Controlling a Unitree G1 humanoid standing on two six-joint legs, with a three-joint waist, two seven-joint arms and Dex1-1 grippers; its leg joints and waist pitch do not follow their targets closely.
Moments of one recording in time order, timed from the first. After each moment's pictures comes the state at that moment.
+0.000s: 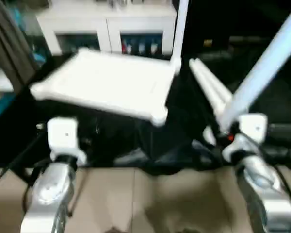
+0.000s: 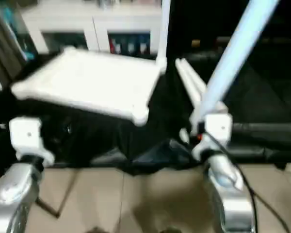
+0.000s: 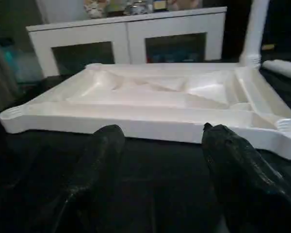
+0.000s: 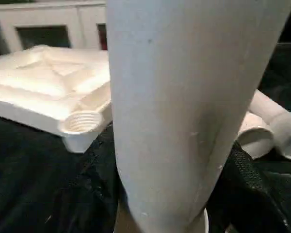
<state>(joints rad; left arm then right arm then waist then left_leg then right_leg) 0.05 0.16 0.08 -0.41 -0.08 0.36 -0.07 -0.03 -0.13 -0.05 -0.27 0.20 0.36 0.18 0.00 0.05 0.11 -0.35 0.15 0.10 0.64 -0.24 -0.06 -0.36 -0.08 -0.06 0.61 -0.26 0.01</state>
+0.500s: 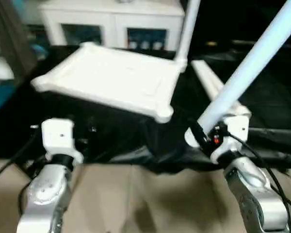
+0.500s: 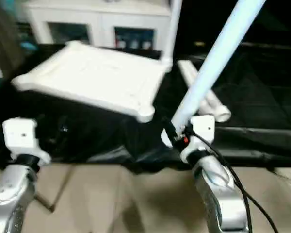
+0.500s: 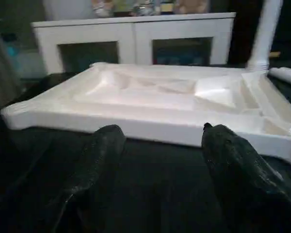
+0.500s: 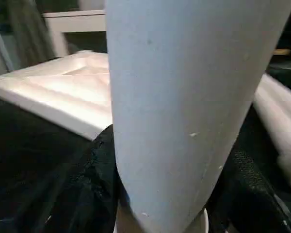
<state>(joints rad) 0.07 0.15 0.08 -0.42 -0.09 0.33 -0.08 -0.04 -0.13 -0.03 -0.27 0.25 0.36 0.26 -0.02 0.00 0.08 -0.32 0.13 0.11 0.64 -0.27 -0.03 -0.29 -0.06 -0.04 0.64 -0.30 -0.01</state>
